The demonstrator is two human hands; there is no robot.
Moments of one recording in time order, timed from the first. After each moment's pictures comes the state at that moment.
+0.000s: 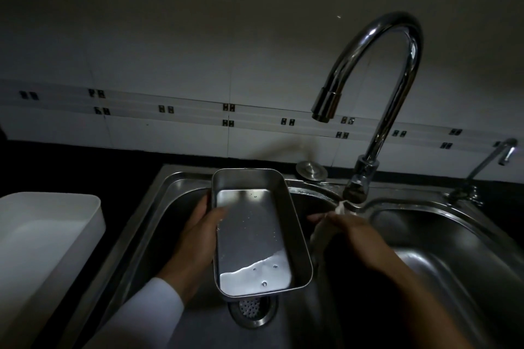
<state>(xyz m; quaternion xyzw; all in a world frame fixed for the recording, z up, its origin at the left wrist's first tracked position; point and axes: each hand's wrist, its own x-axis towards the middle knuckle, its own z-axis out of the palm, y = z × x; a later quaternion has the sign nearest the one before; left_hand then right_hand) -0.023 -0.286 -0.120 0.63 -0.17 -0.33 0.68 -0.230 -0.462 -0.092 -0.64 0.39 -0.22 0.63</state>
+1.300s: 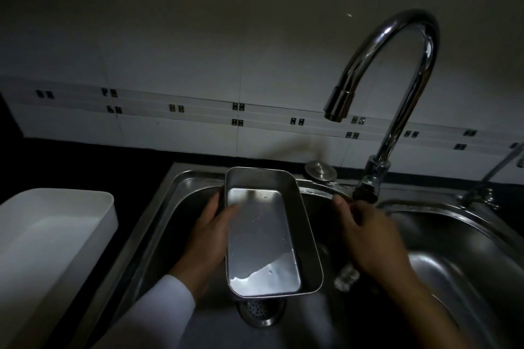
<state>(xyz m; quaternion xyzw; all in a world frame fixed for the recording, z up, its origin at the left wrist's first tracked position) -0.028 -0.282 -0.113 0.62 -0.20 -0.32 0.68 -0.227 -0.433 -0.070 -0.80 0.49 -0.24 0.25</state>
